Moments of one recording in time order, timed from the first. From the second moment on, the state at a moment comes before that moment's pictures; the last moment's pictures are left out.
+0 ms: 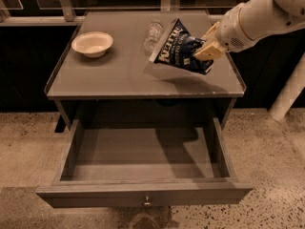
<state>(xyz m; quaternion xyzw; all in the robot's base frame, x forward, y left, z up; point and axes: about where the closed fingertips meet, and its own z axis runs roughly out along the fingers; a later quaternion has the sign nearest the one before) 0.639 -0.154 0.941 -0.56 0.73 0.02 0.40</state>
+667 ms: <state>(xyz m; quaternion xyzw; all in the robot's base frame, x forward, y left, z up) 0.639 -0.154 0.941 -0.56 0.73 0.02 0.40</state>
